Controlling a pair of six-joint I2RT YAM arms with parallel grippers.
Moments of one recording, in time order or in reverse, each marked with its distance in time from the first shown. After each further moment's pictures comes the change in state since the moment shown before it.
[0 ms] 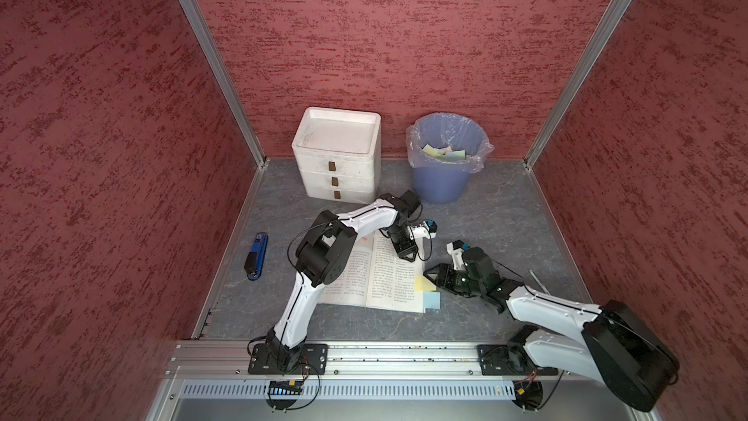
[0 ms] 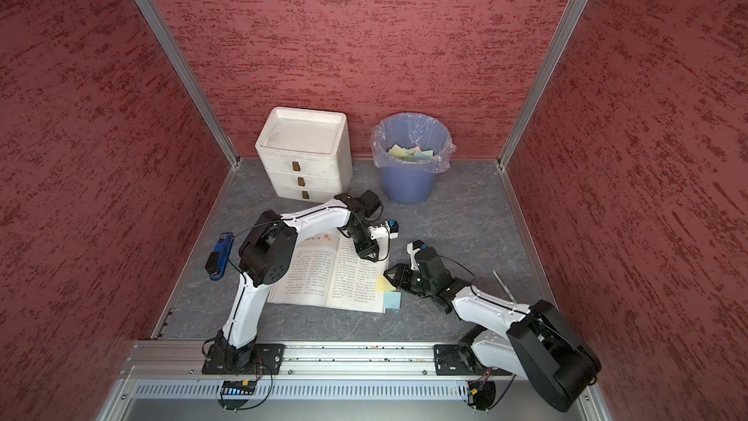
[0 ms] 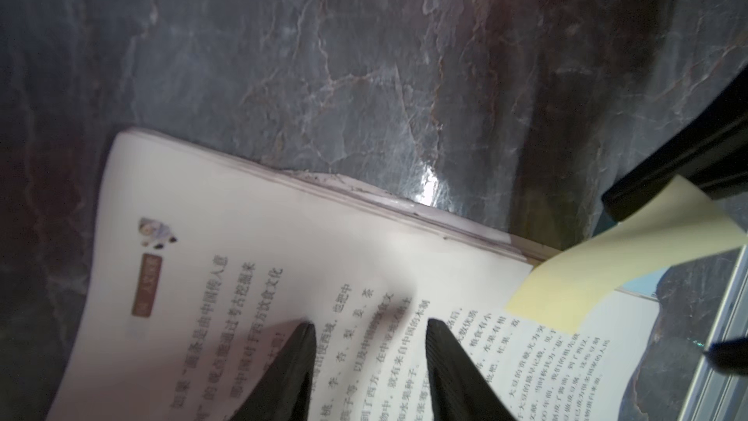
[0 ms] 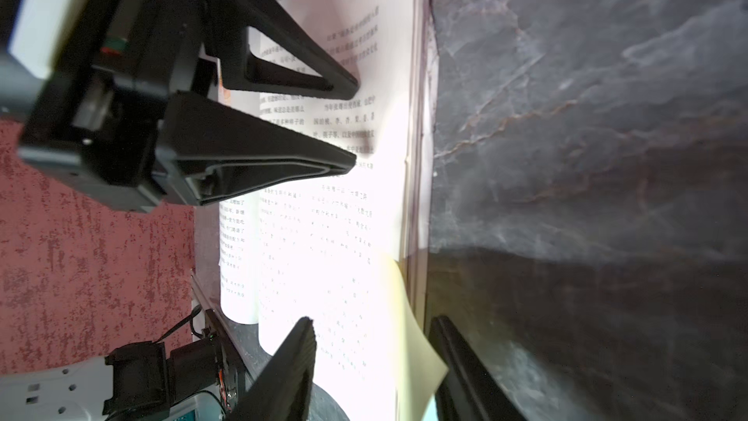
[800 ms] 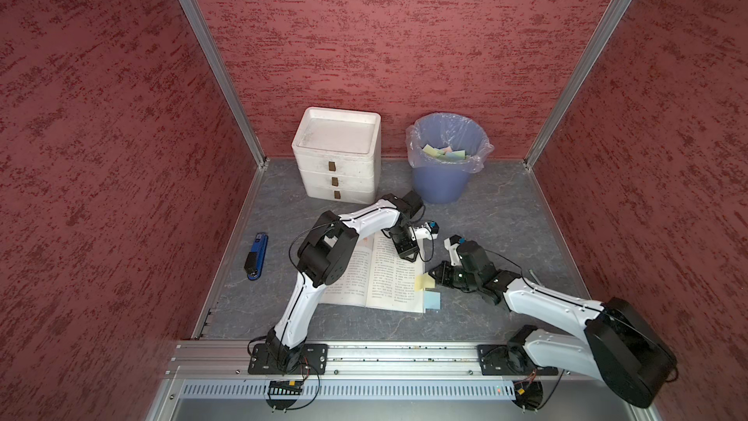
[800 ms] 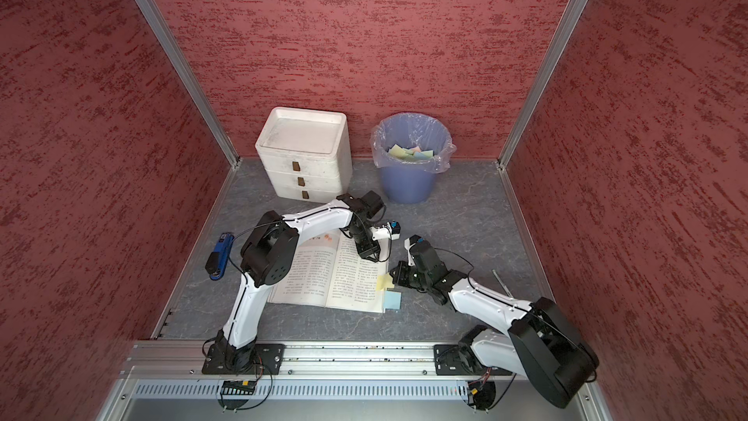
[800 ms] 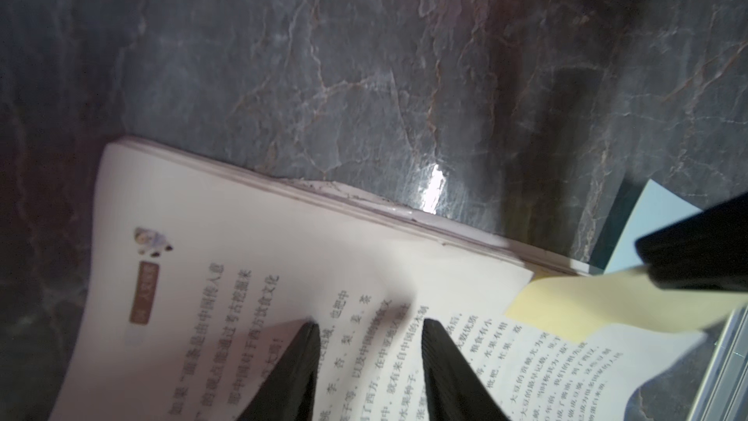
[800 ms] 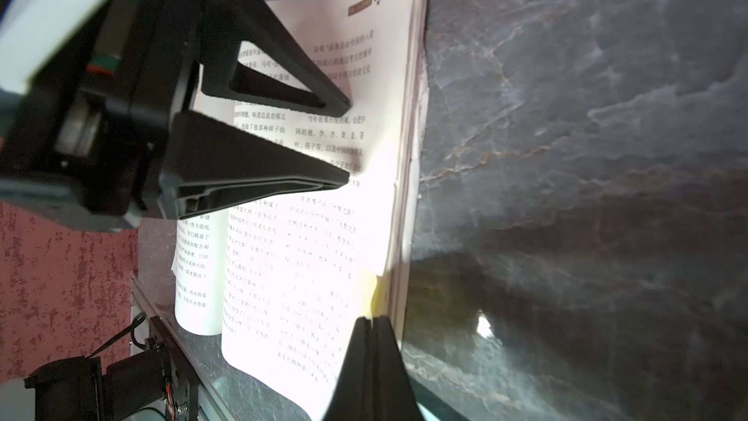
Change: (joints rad) left arm -0.015 0.011 0.012 -0.006 -0.023 0.000; right arm 0.045 0.035 0.129 -0.197 0.088 -0.139
